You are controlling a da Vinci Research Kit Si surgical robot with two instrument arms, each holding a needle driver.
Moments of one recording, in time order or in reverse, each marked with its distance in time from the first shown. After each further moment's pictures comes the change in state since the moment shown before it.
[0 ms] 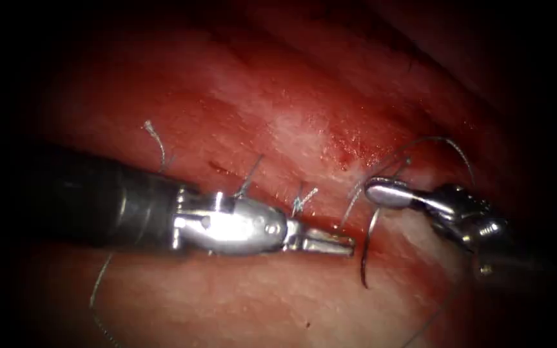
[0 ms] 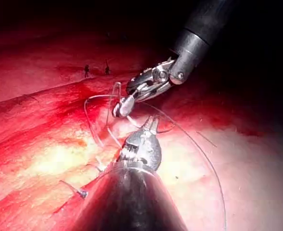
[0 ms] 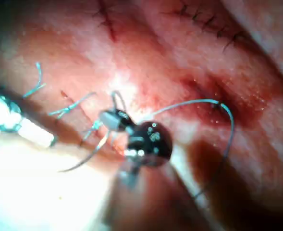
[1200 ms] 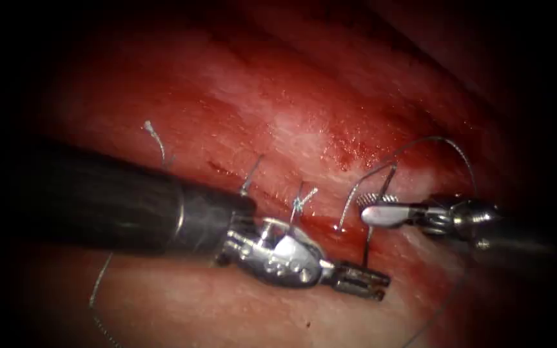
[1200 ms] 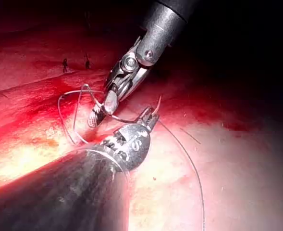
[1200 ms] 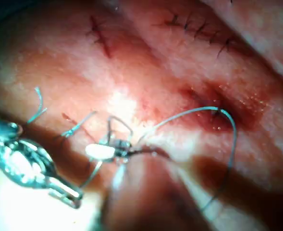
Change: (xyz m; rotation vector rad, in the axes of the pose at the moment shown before) right arm -0.002 -0.001 0.001 0.137 -0.119 0.533; left arm 0.000 0.004 0.005 -0.165 0.182 0.574
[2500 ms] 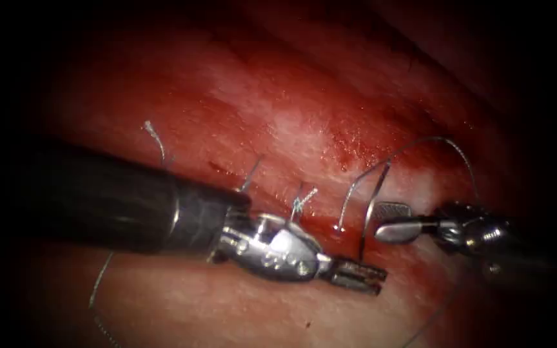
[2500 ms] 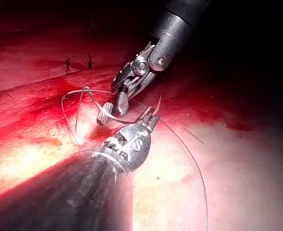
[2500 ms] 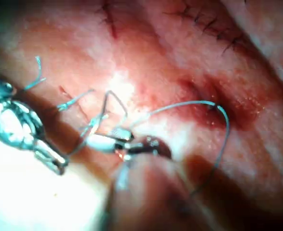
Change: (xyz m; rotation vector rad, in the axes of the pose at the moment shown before) right arm -0.001 0.001 -0.002 0.026 -0.099 -0.154; left arm 0.000 0.000 0.000 -0.011 0.000 -0.027
